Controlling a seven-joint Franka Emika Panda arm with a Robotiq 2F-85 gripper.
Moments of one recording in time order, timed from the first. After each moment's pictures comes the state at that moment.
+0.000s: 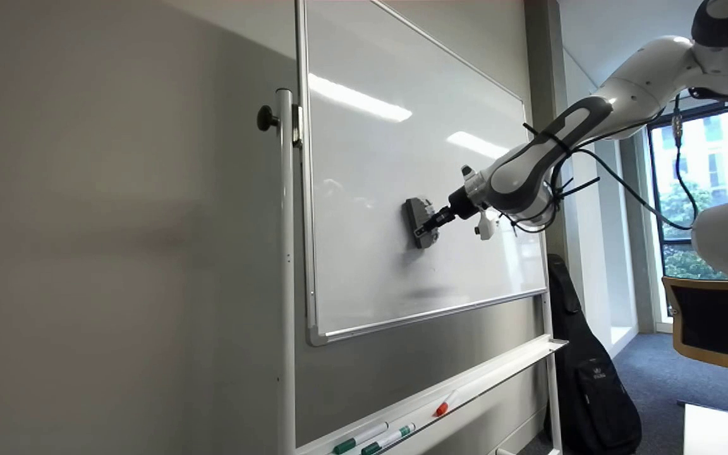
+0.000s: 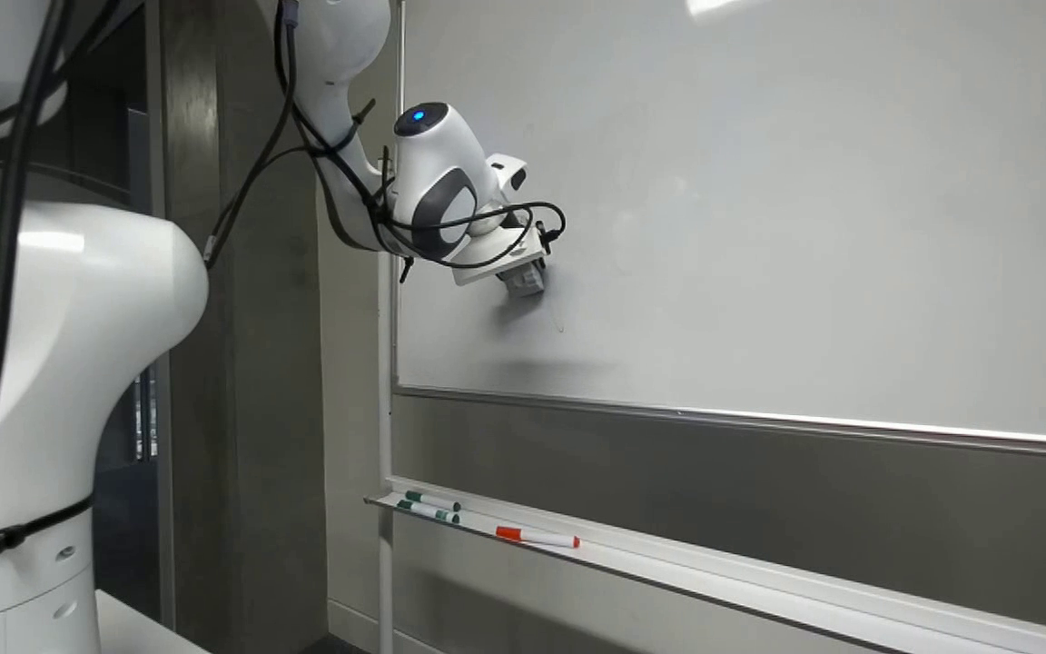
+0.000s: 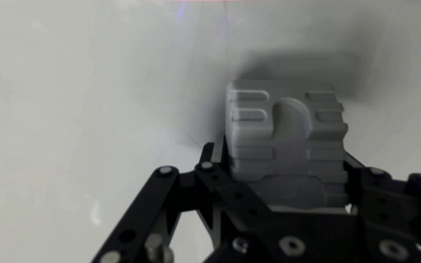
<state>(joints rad) 1.13 -0.34 -1.23 -2.51 -0.11 3.47 -0.56</state>
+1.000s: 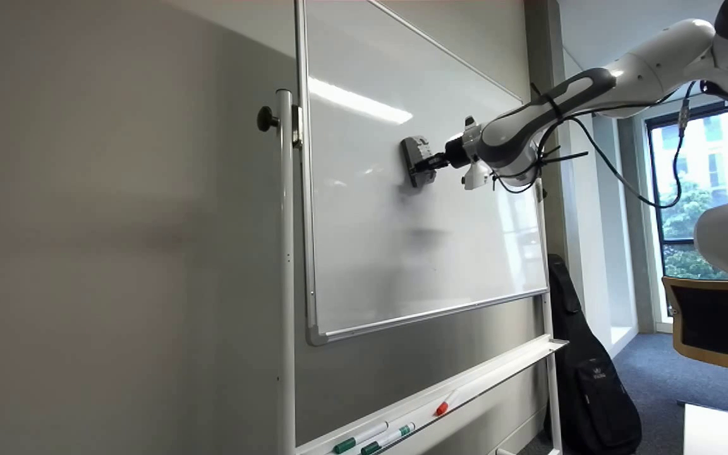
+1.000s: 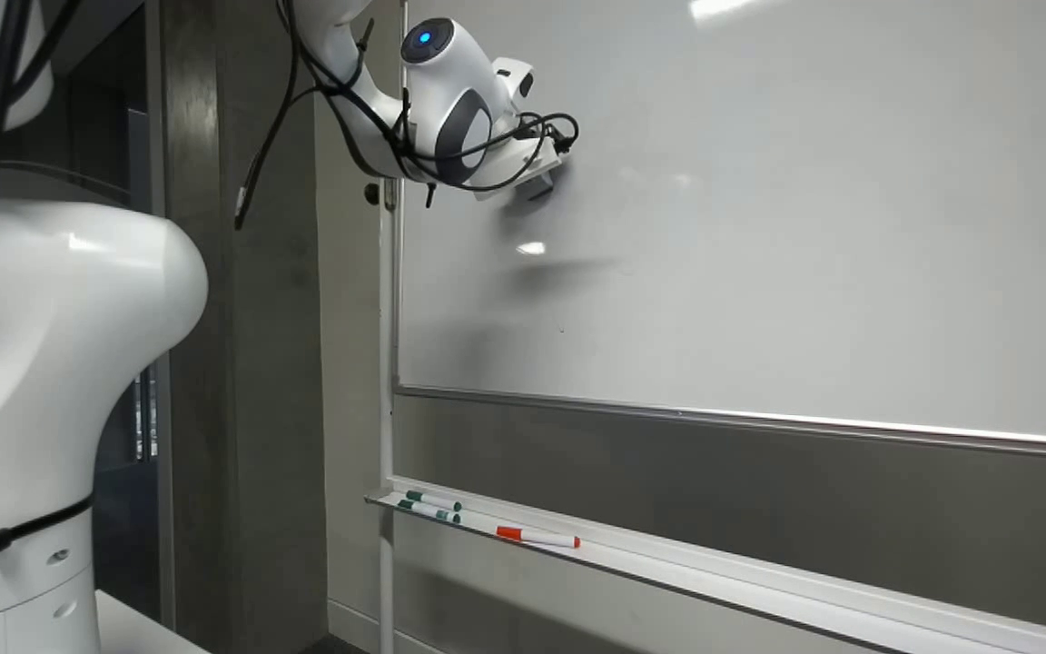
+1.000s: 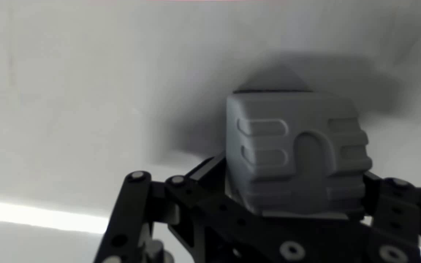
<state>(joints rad) 1.04 -0.43 -1.09 -2.30 -0.12 3.47 -0.57</state>
